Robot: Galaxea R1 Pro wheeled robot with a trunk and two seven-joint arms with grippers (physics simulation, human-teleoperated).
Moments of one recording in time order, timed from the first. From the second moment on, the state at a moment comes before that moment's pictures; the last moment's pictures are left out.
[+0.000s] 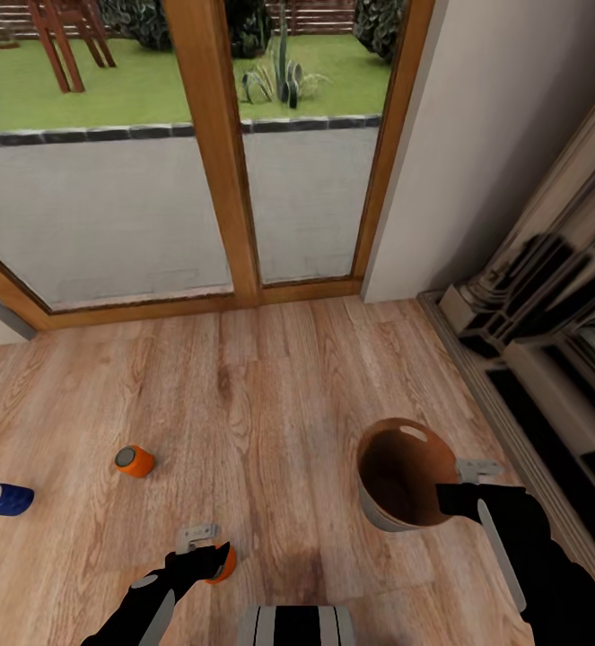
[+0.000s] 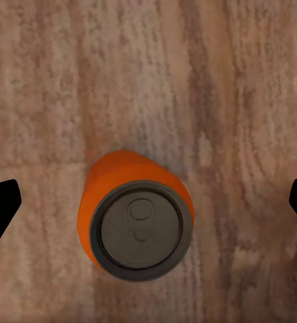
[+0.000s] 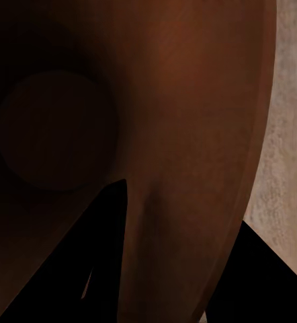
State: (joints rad) left arm -0.37 -0.01 0.01 -0.66 0.15 0.16 -0.11; right arm -0.35 -0.12 -0.09 -1.44 0.02 1.00 0.05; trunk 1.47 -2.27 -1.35
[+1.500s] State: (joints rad) left arm -0.37 -0.01 0.01 -0.66 0.15 0.16 -0.11; right arm -0.35 -0.12 -0.09 -1.45 0.02 1.00 0.05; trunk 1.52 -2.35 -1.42
